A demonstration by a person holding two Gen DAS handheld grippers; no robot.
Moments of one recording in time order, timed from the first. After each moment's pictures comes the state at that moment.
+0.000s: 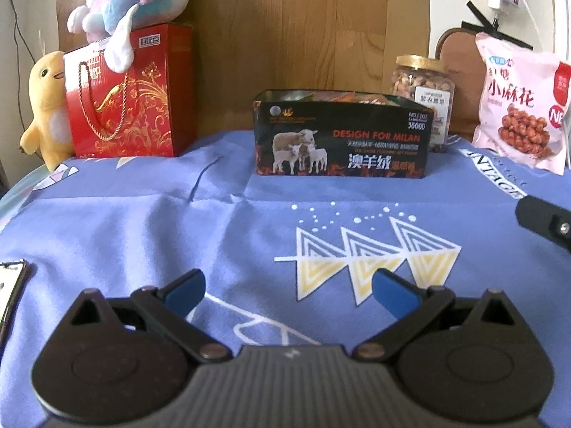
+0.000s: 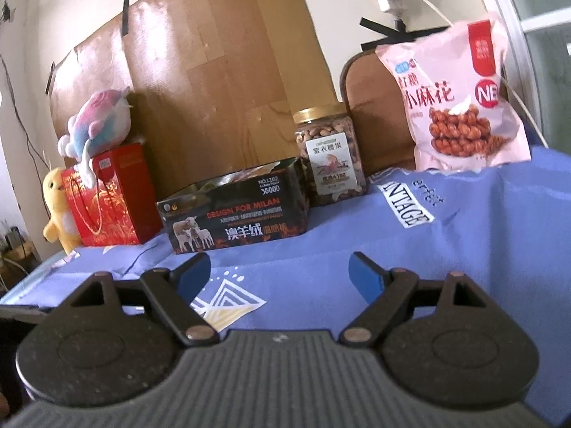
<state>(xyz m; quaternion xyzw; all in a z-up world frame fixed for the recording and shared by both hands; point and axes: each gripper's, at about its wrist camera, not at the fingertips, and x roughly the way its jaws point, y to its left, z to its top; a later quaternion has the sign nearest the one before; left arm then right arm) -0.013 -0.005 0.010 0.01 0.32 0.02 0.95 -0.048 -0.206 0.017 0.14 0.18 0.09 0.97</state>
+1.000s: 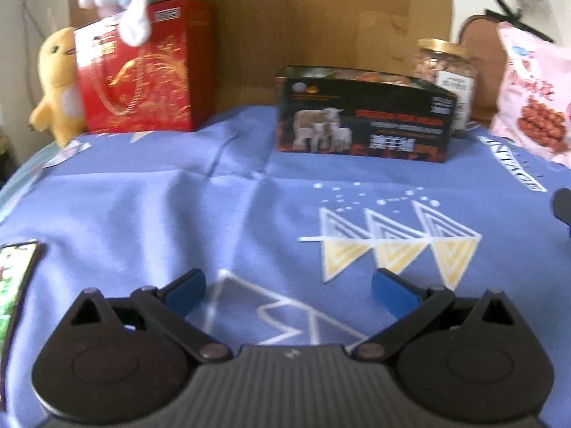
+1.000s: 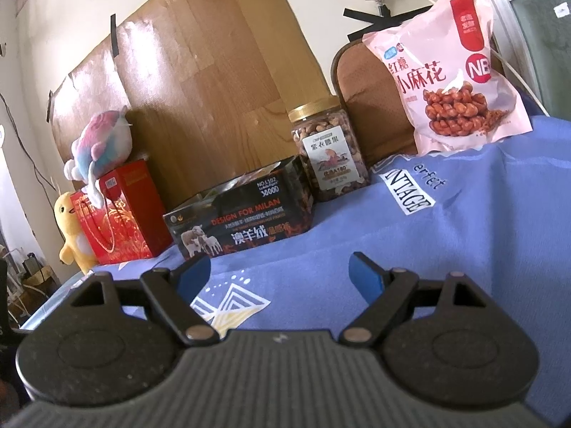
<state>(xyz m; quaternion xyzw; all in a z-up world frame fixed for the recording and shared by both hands) -0.008 0.011 0.013 0.00 0.36 0.04 0.93 -0.047 -0.222 0.013 0.19 0.18 0.11 0.96</state>
